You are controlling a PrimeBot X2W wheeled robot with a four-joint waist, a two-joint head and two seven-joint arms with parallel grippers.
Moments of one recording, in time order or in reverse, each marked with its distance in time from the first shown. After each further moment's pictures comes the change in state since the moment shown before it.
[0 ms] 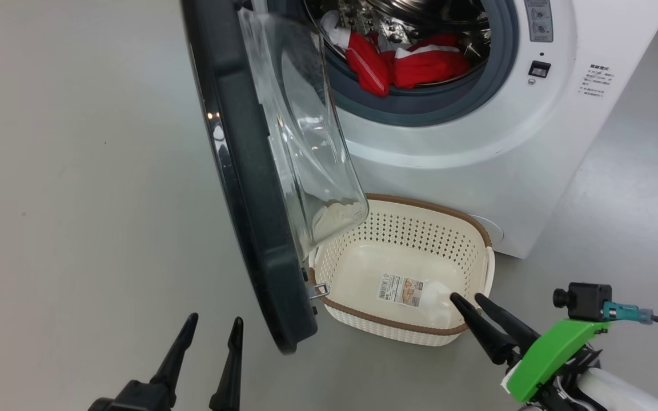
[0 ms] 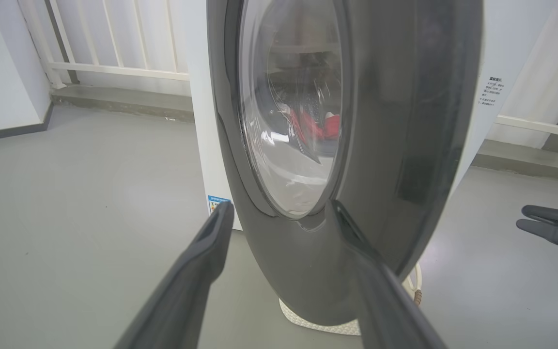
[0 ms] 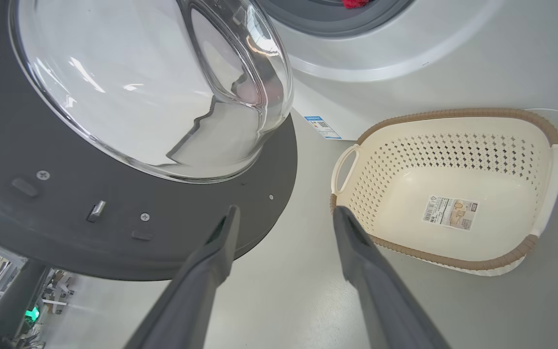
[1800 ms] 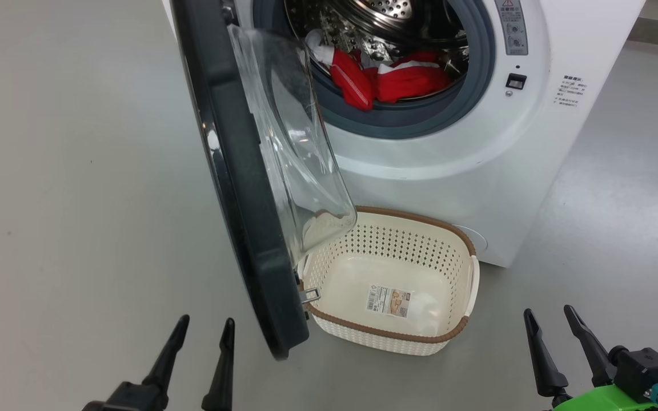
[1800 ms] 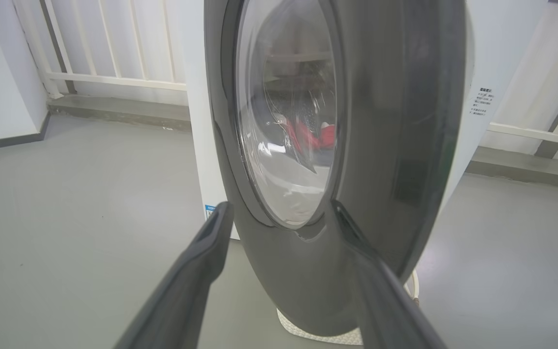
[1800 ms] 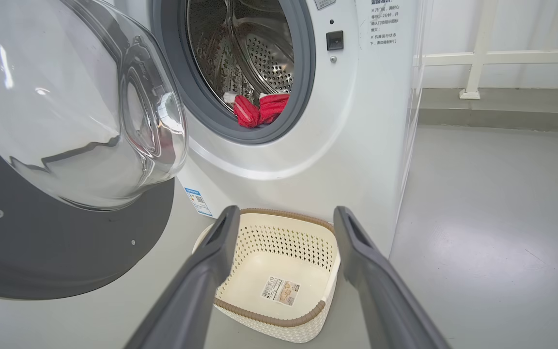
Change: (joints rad) left arm 0.006 0.000 0.022 0.006 0.010 -0.001 0.000; right arm 0.460 0.398 -0.903 -0.133 -1.137 0.001 -0.013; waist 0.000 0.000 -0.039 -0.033
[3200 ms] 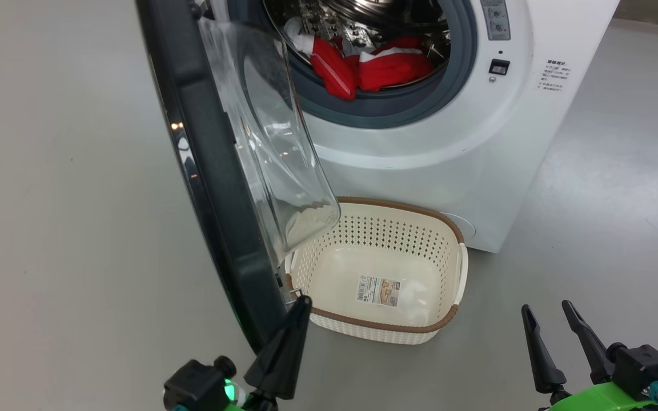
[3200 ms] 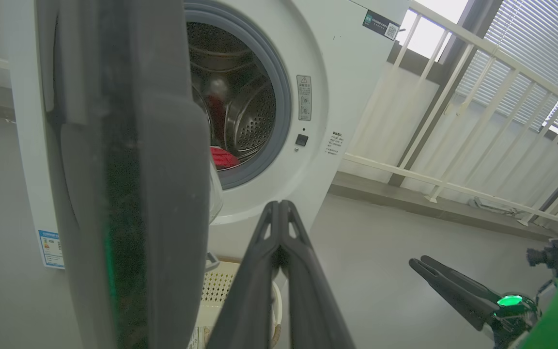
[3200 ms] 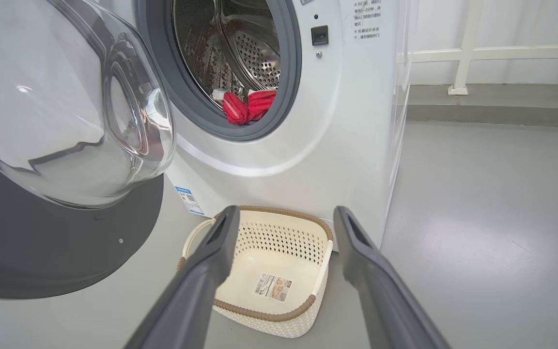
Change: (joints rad) left arm -0.093 0.003 -0.281 -0.096 -0.231 -0.018 -0.007; right arm -0.004 0.002 0.003 -0.017 -0.015 0.000 0.000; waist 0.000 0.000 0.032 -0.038
